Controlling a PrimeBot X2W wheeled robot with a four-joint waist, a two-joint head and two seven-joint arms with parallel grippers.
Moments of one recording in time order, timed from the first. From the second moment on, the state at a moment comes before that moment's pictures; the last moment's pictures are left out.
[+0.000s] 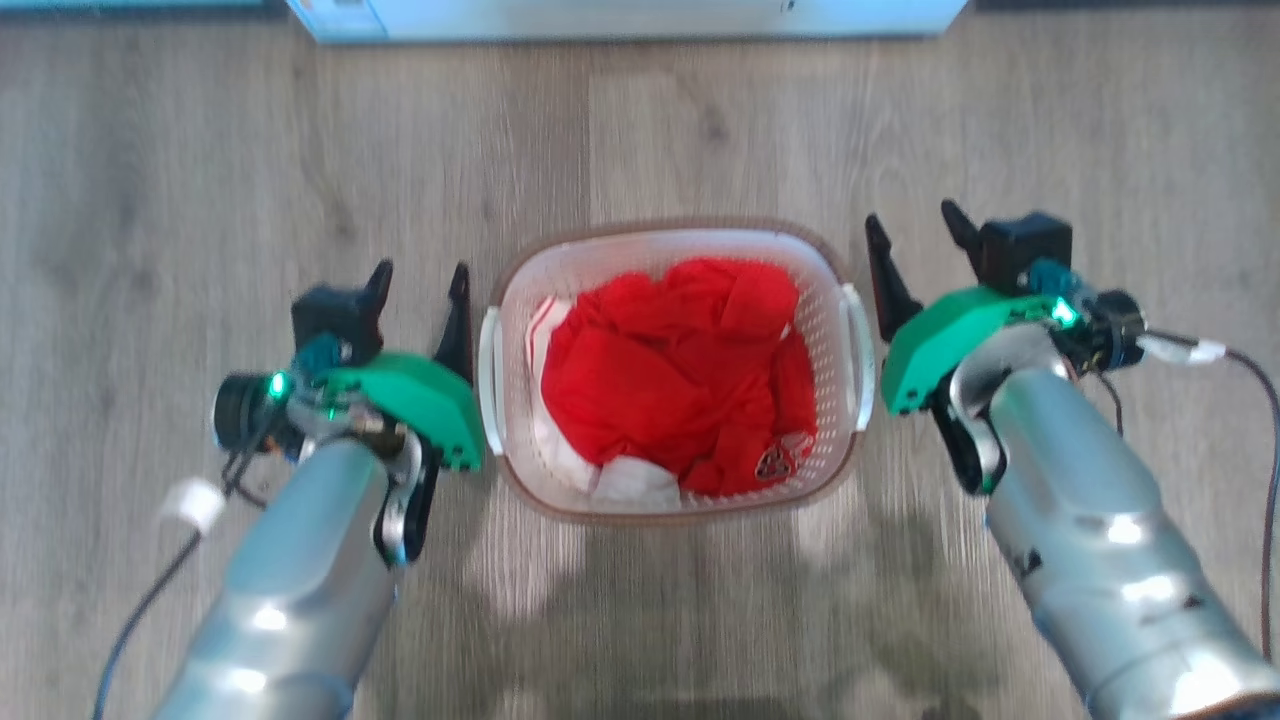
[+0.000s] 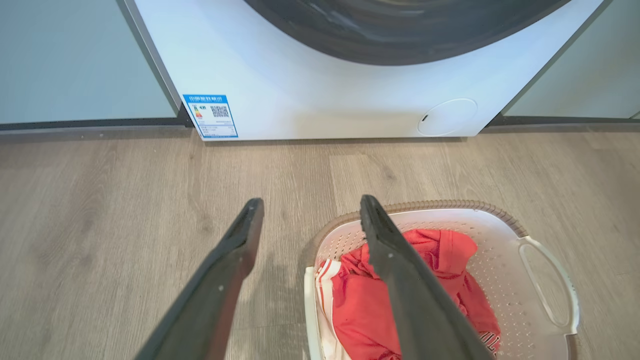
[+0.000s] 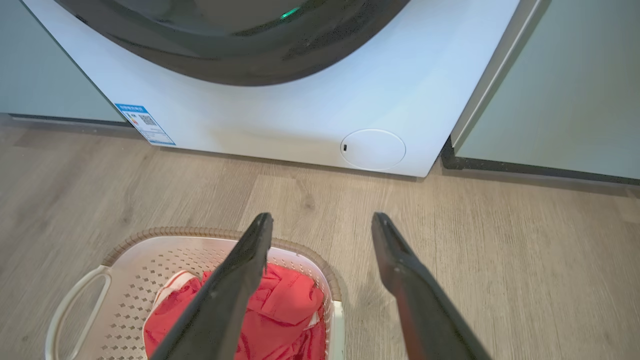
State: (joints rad) left arm -0.56 0.13 -0.51 0.68 -0.48 0.10 -0.25; right arm -0.68 -0.07 0.28 0.82 0.27 0.13 -0.25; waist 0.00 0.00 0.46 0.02
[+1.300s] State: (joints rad) left arm 0.13 0.06 -0.15 0.15 -0.19 0.08 -0.25; right arm -0.06 -0.05 0.12 0.30 0.24 0.13 -0.25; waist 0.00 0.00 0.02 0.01
